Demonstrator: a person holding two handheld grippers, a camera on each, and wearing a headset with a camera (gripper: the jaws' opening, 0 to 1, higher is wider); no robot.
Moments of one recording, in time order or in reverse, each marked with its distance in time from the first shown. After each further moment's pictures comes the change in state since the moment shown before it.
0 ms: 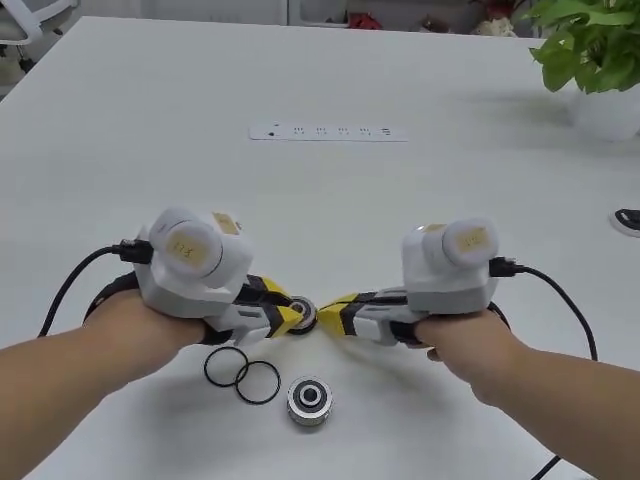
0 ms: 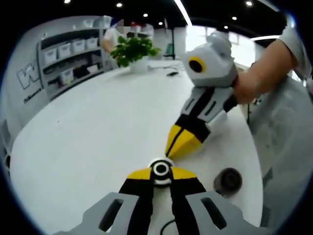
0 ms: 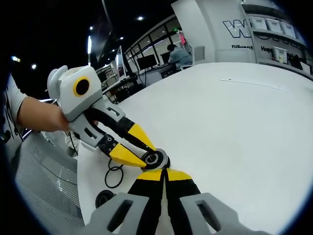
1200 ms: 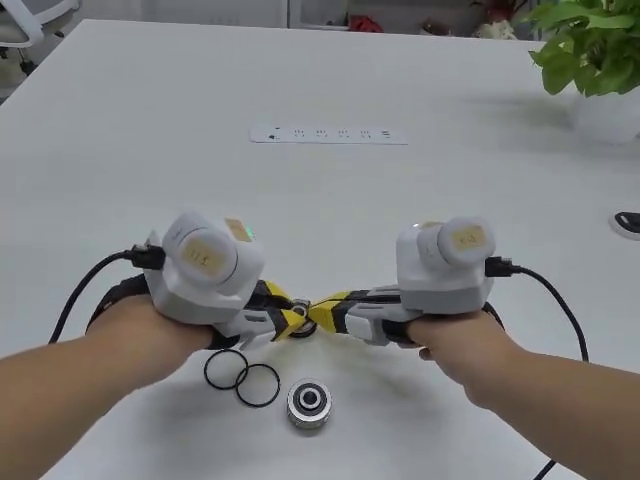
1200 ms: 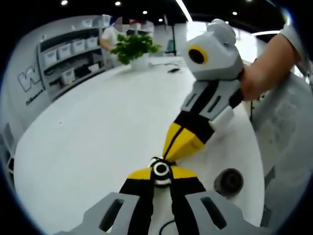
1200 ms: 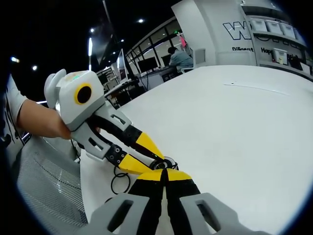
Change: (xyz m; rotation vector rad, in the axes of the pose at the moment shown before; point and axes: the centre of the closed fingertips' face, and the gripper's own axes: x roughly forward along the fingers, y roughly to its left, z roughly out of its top) left arm 0.001 -0.002 0.000 0.020 0.033 0.034; right arm 0.002 0.013 0.008 -0.013 -0.008 0.006
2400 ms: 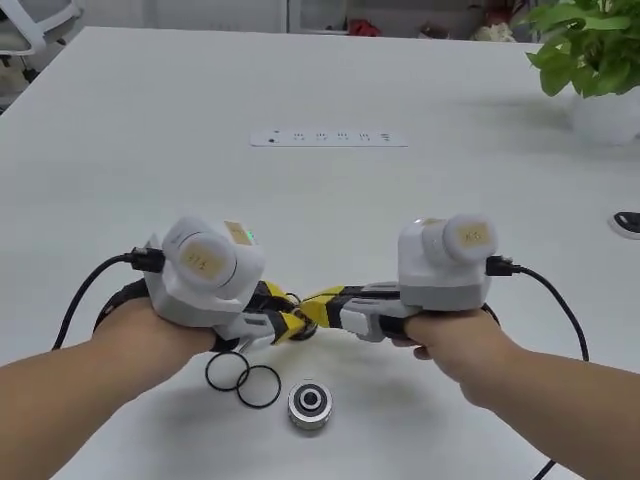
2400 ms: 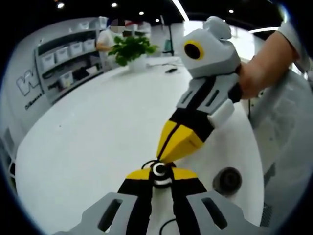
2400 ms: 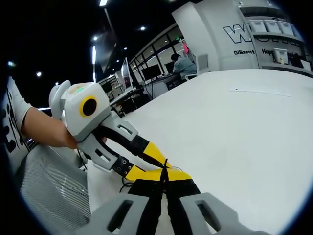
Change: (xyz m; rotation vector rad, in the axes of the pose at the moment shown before) left arm -0.002 -0.002 0.002 0.031 0.000 -0.007; right arm -0.002 0.012 0.015 0.020 -0.071 0.046
